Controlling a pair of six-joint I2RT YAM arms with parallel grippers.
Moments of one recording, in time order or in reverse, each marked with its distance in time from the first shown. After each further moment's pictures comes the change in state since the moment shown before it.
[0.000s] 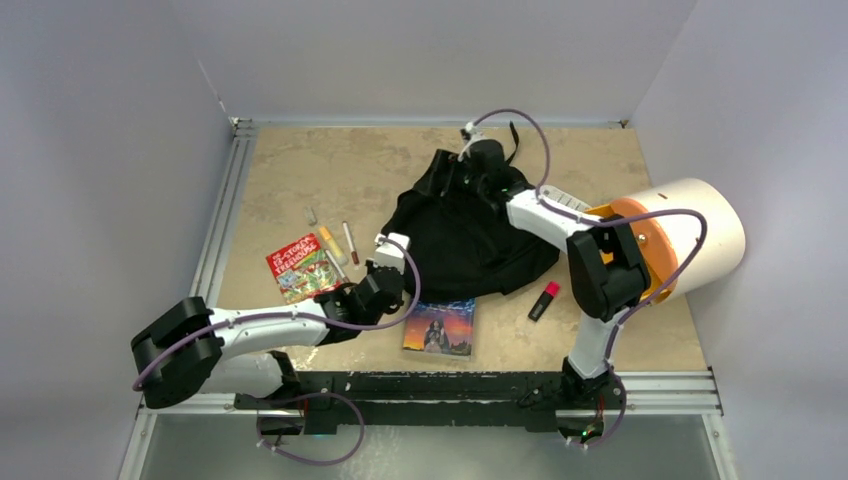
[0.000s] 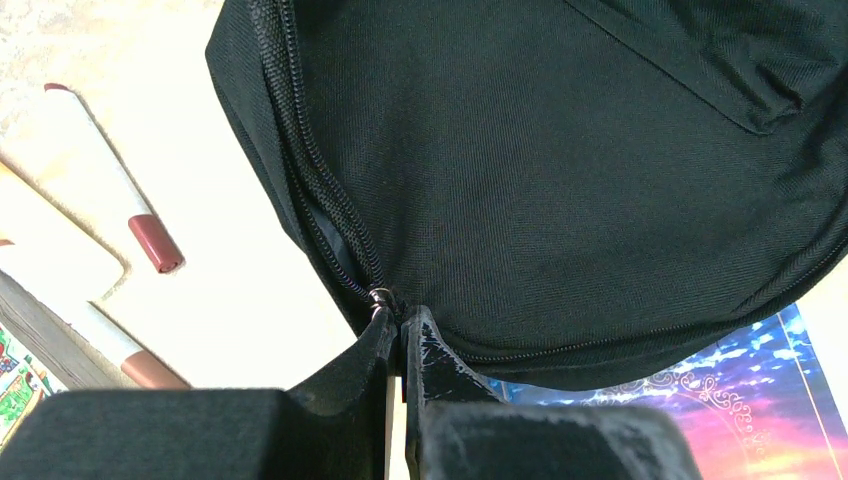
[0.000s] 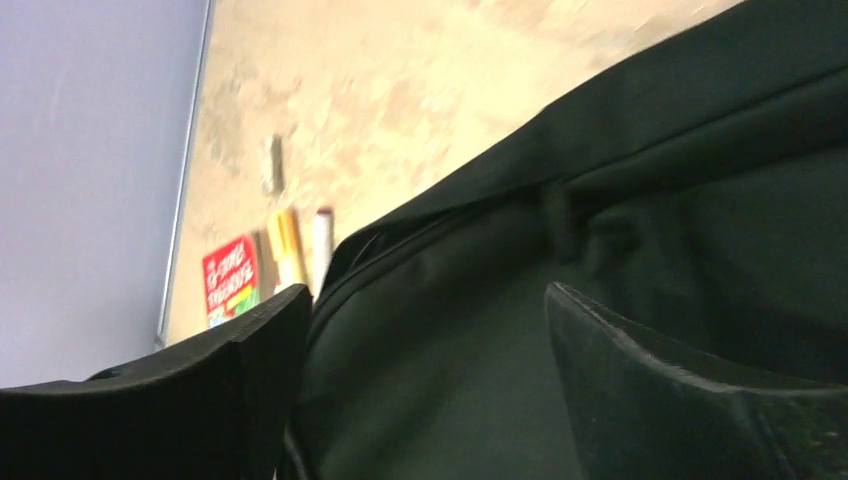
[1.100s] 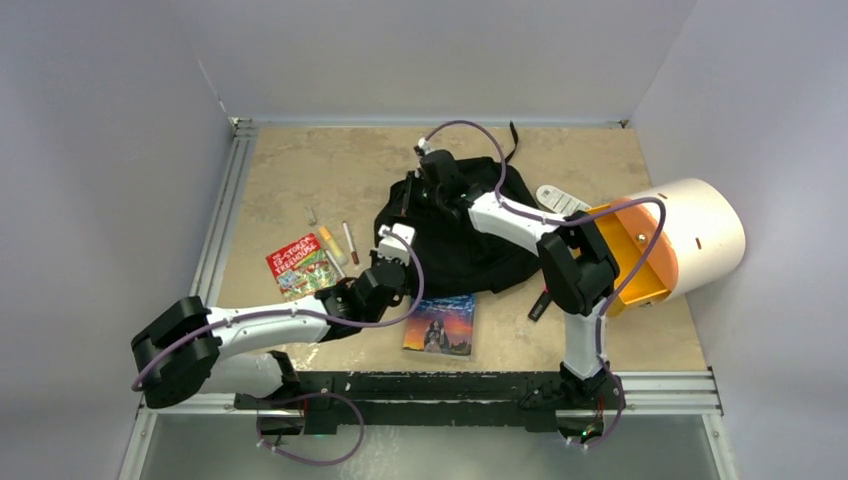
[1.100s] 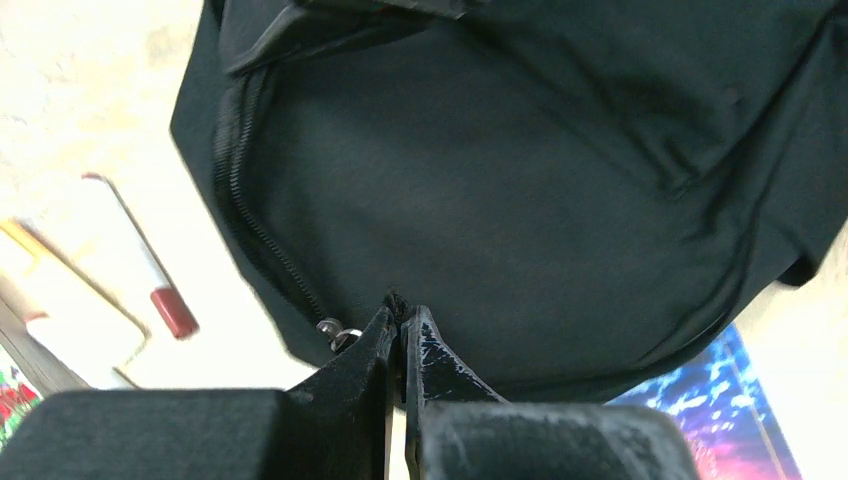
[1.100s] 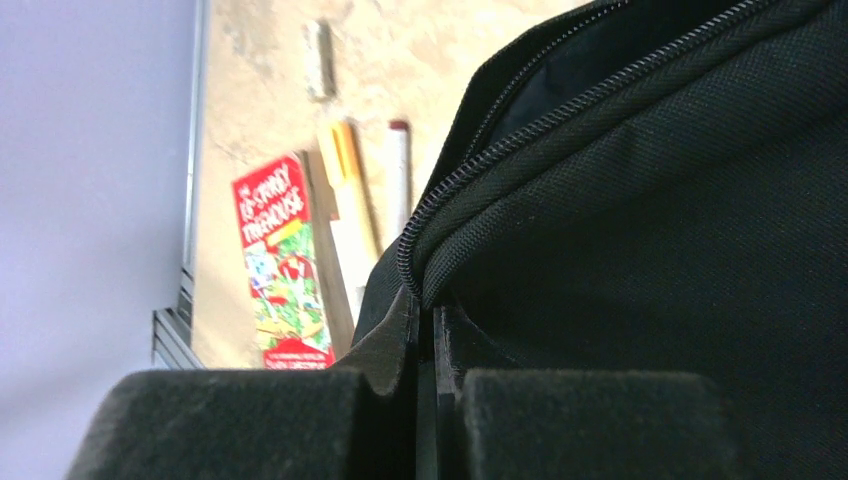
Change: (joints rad) left arm 0.000 -0.013 0.004 0.098 -0.009 0.088; right arm 0.219 0.114 0.139 -0.159 0.041 0.091
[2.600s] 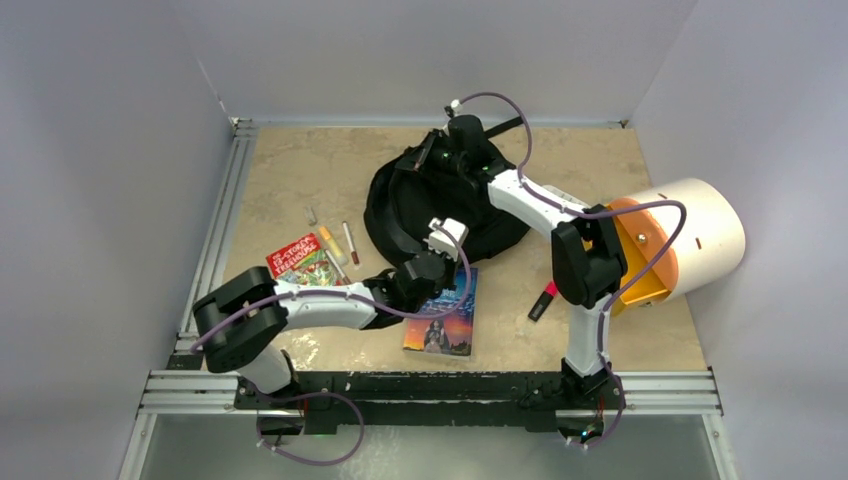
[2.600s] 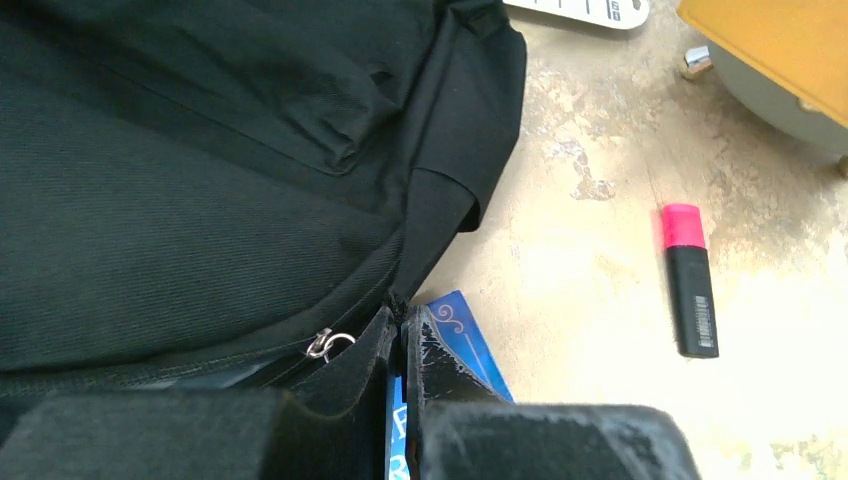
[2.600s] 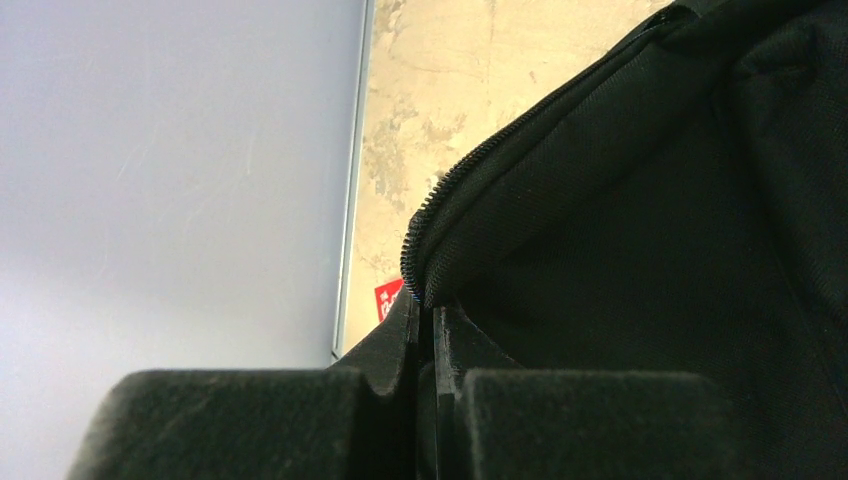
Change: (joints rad) left arm -0.060 0.323 0.232 0.254 0.166 0.040; right arm -0.136 0.021 0.161 0.088 -0.095 0.222
